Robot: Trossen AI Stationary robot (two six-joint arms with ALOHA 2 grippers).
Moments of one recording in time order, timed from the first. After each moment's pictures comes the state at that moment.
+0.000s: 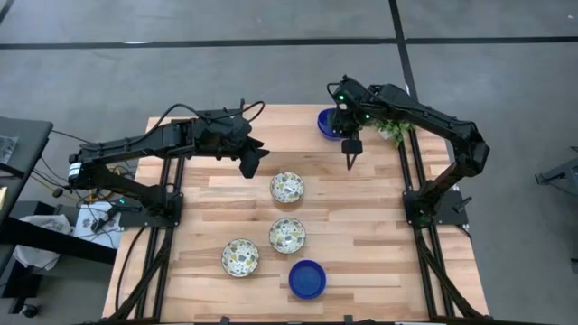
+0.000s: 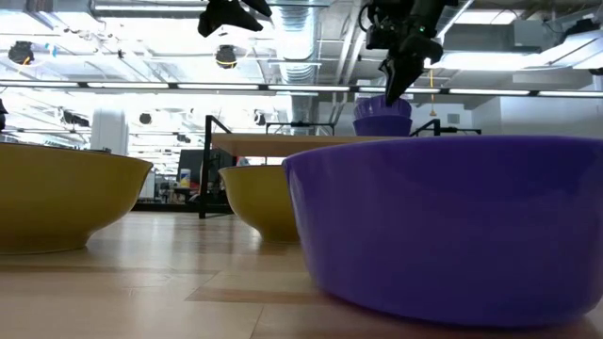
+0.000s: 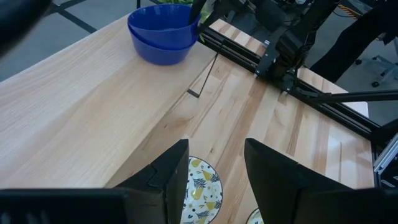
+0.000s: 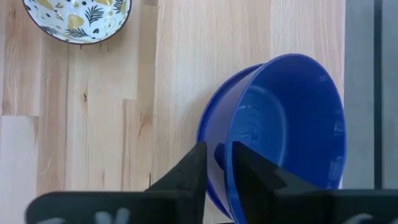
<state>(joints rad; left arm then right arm) 0.15 1.09 1.31 -0.60 -0.11 -0.34 -0.54 1.58 1.58 -1.13 -0.04 -0.66</state>
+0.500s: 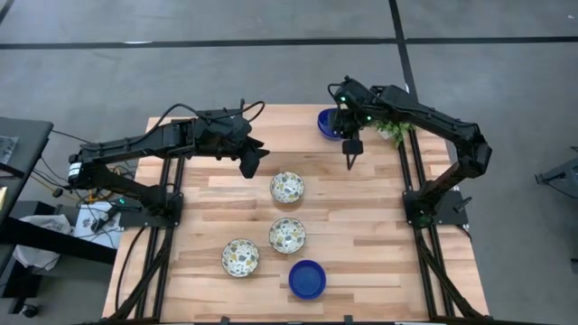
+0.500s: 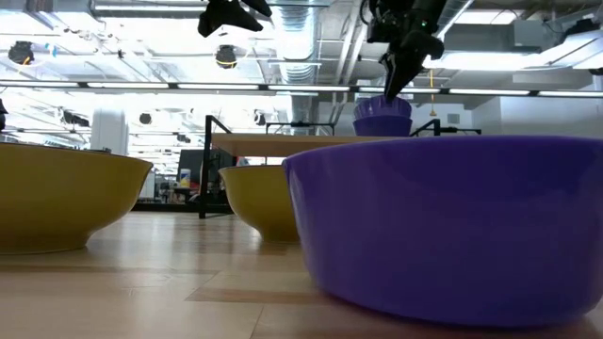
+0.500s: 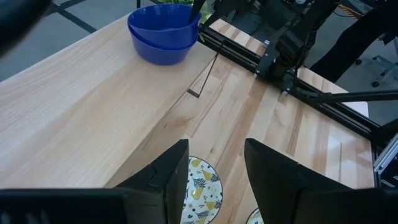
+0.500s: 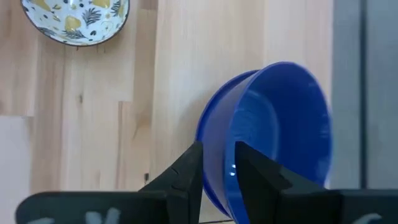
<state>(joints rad) 0.15 1.09 1.31 -0.60 -0.11 -0.34 -0.52 1.55 1.58 -1.12 0.00 -0.67</state>
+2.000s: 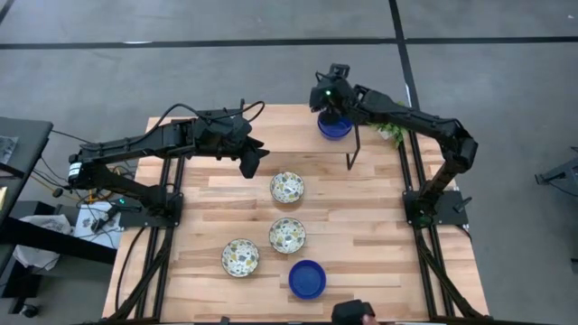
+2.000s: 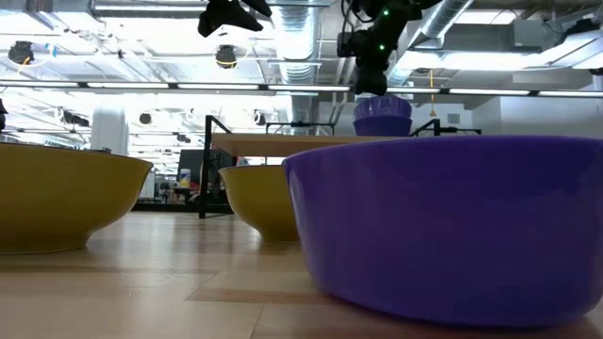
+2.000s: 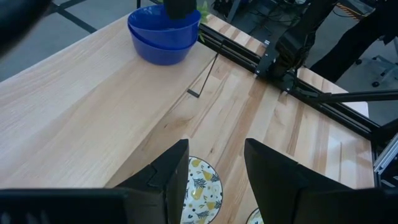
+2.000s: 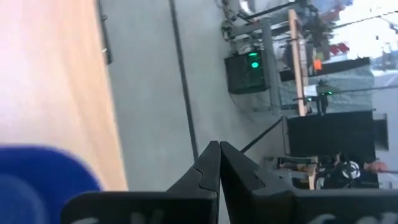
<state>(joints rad) 0.15 1.09 1.31 -0.60 -0.11 -0.34 -0.48 1.67 1.58 -0.57 0.63 -0.87</state>
